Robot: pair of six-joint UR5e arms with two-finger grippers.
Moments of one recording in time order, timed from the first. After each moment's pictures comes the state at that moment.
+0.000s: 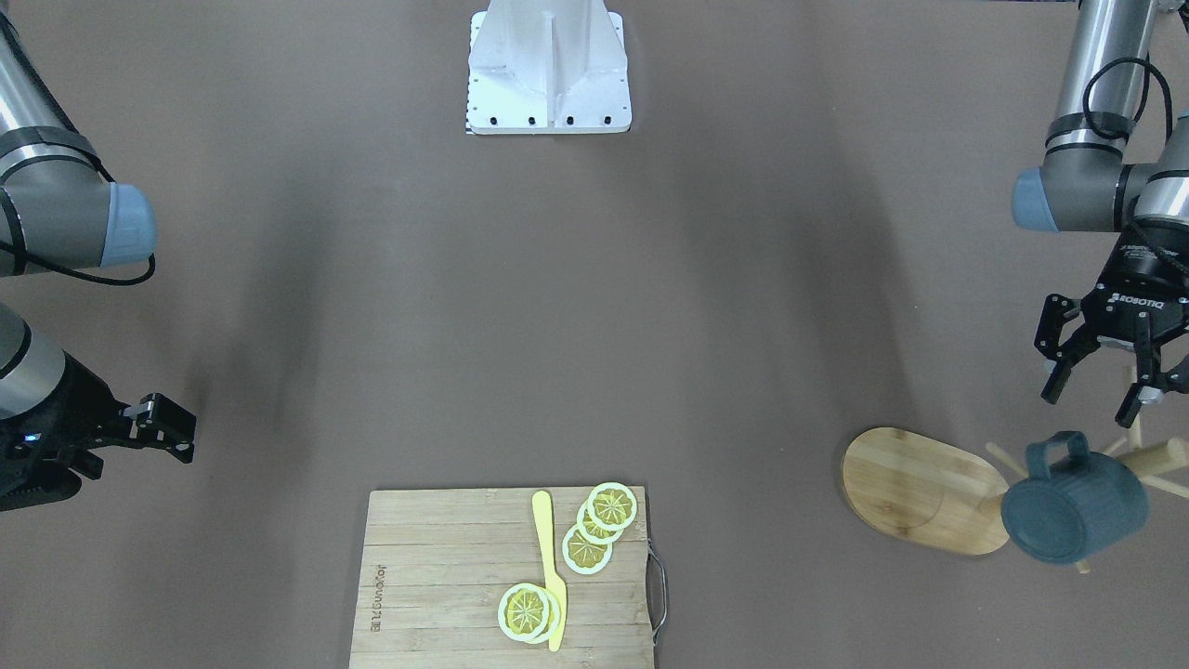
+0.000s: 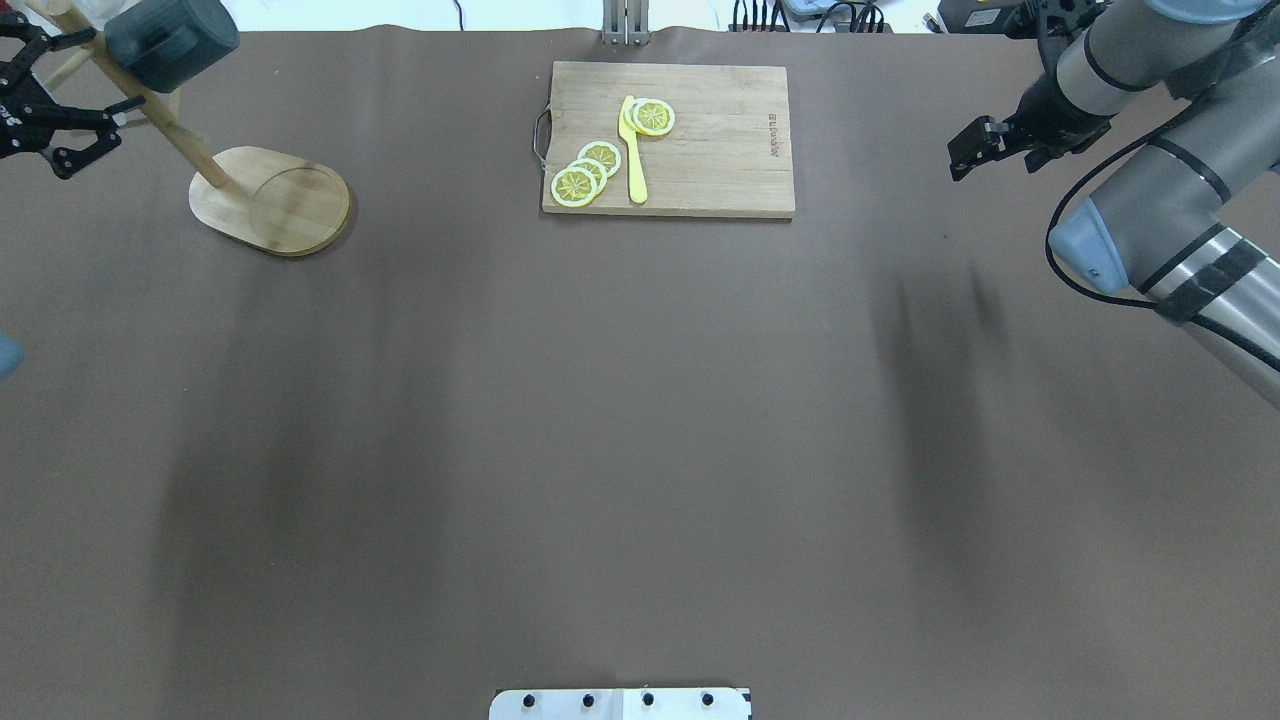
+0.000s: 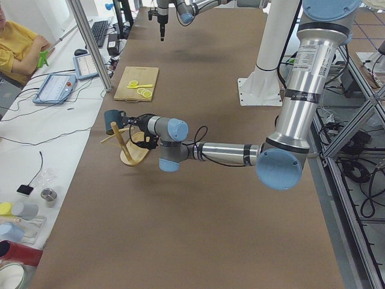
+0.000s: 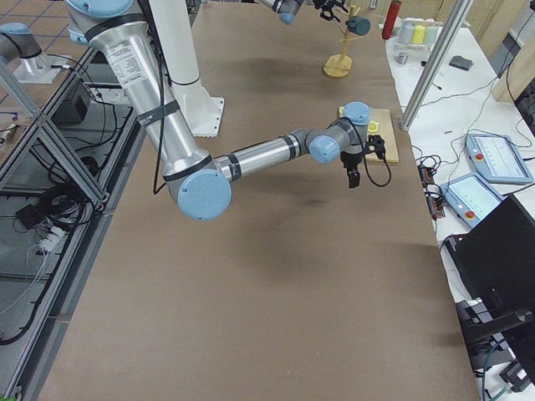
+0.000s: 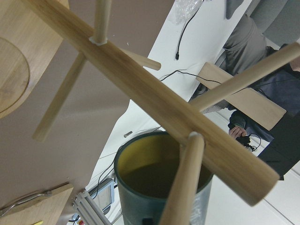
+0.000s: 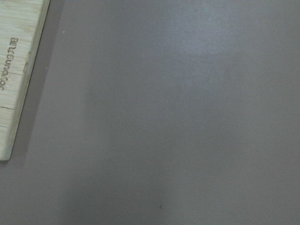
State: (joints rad) left arm -1.10 -1.77 -1.32 -3.27 -1.76 -2.97; right arm 1.07 -1.10 1.42 -1.26 2.16 0.62
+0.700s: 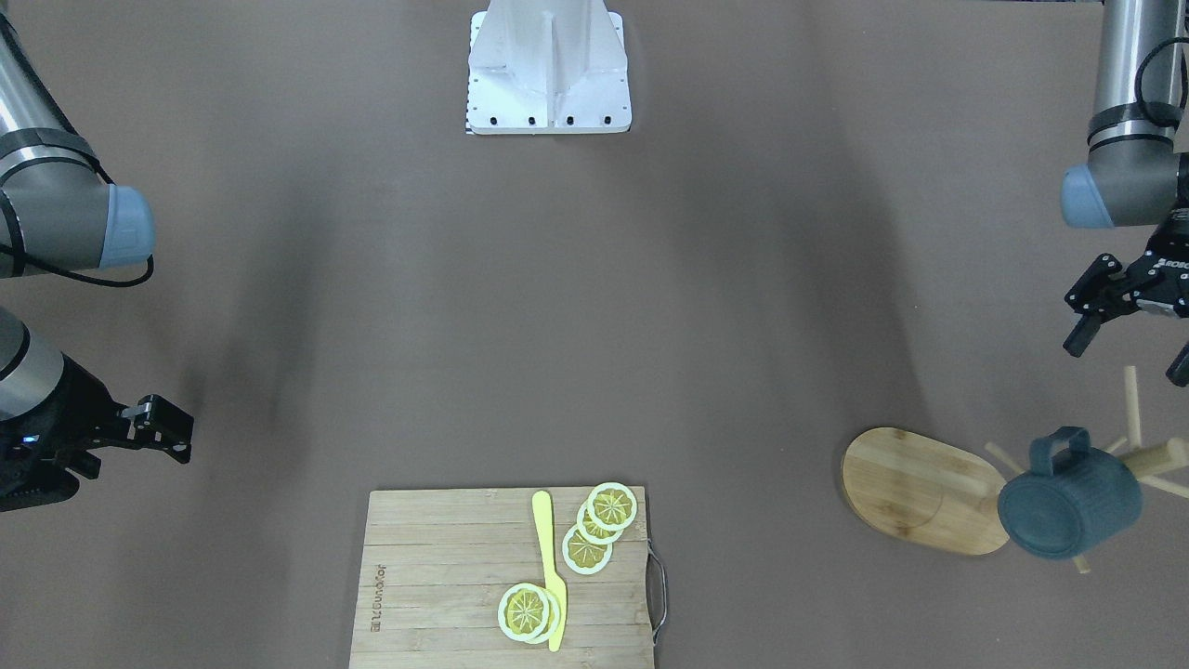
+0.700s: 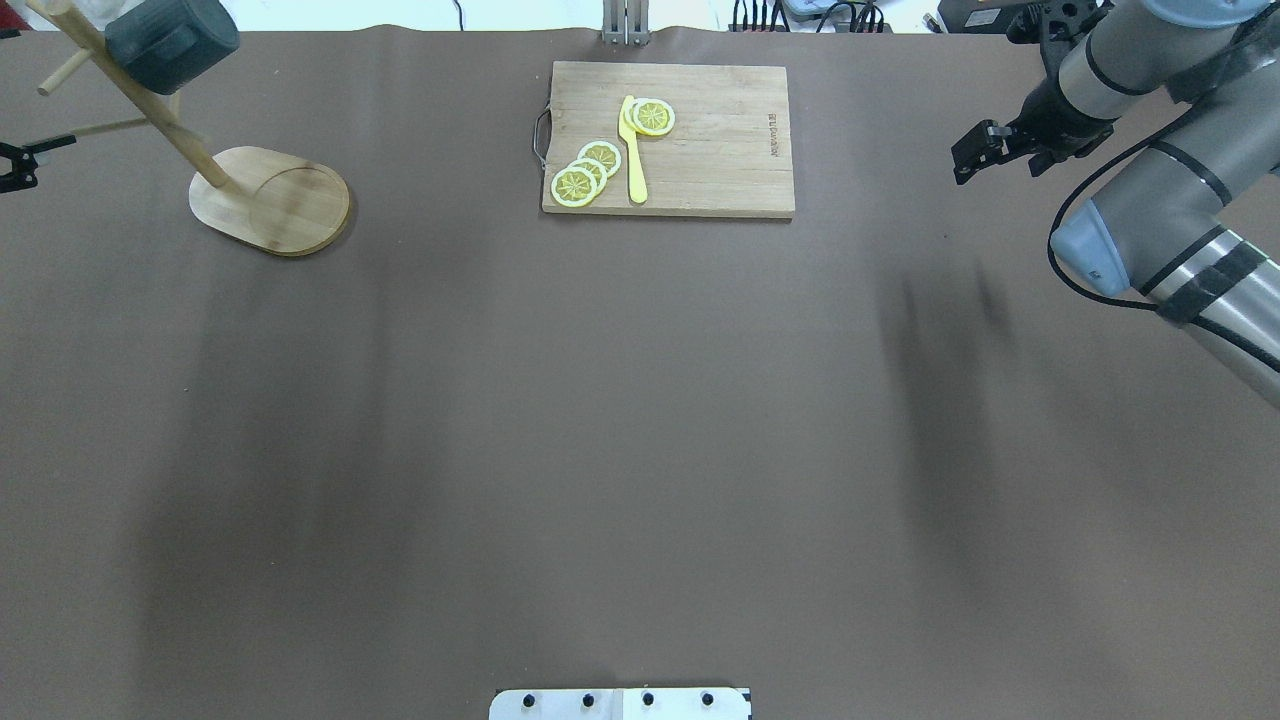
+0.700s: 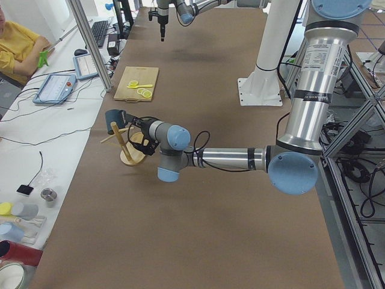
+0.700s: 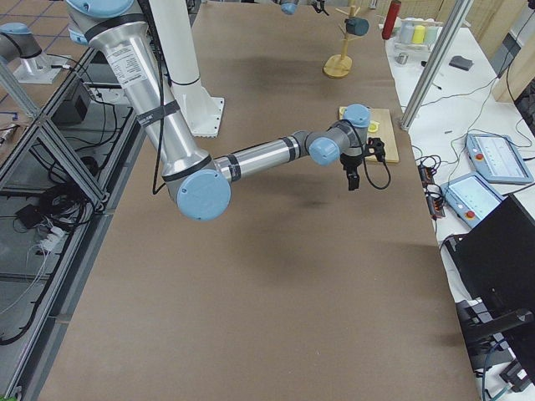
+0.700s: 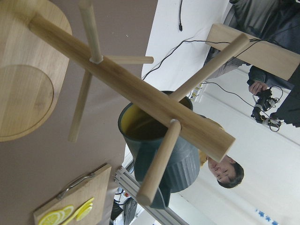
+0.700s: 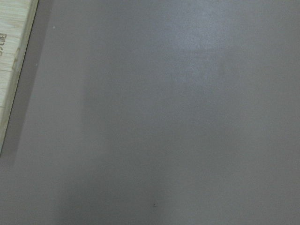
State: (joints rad) left arm -1.22 -1.71 -1.32 -3.35 -2.01 -2.57; right arm 1.07 -1.11 1.41 -1.26 2.16 0.62
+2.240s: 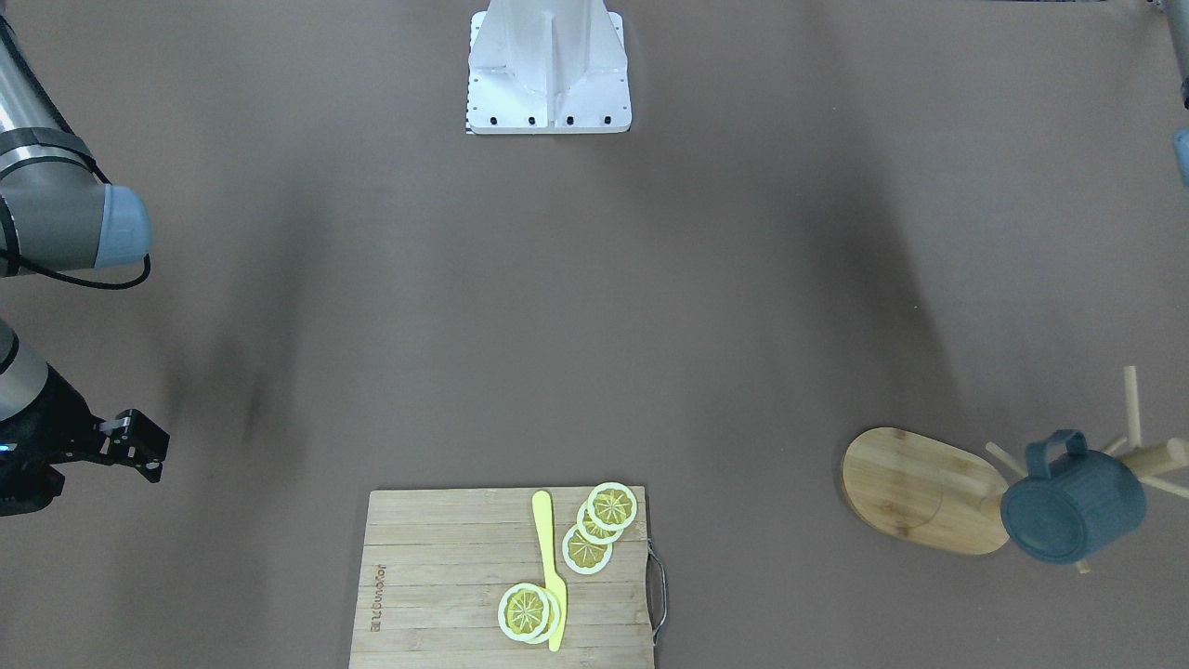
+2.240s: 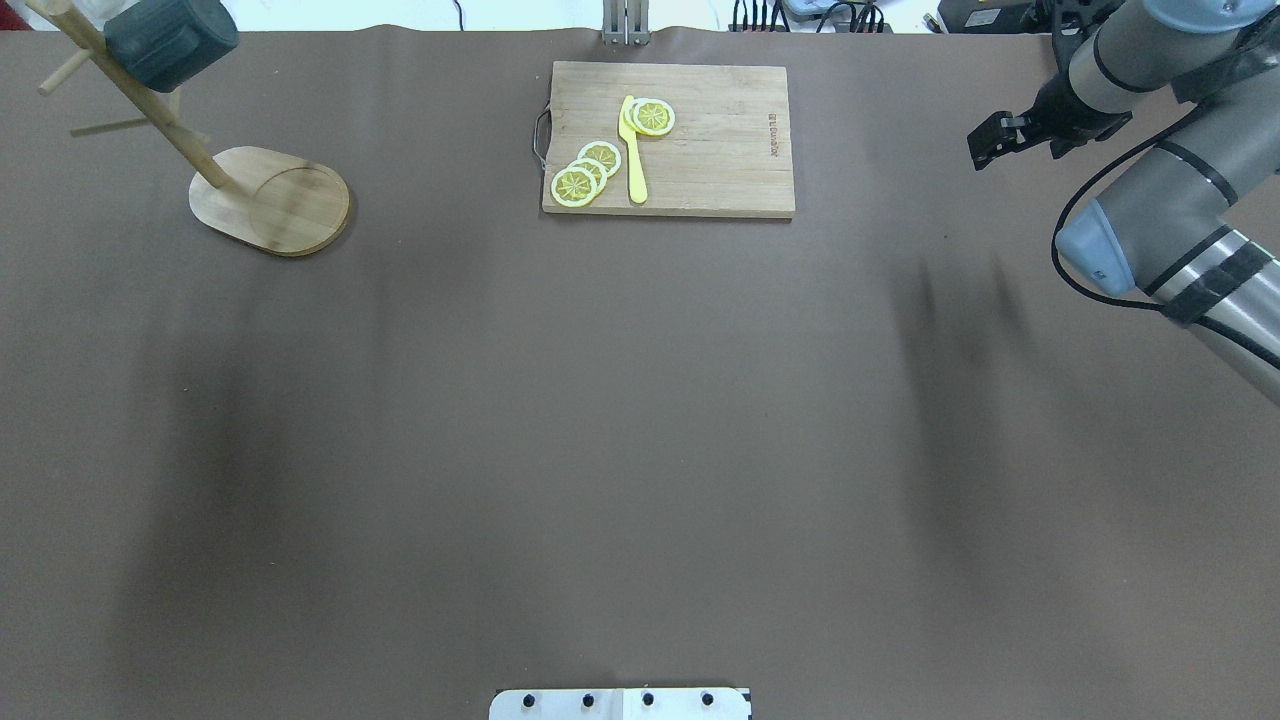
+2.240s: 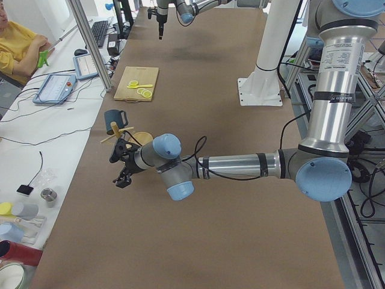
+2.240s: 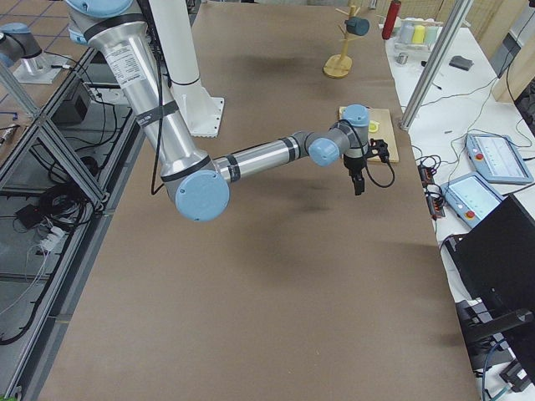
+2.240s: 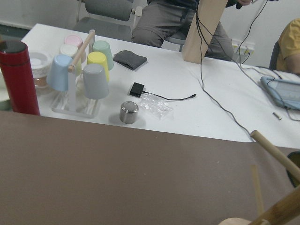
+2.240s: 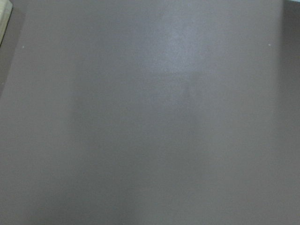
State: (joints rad) left arm -1.44 -1.67 -1.40 -2.62 -2.06 -0.62; right arm 1.09 -1.11 1.41 -1.26 2.05 0.60
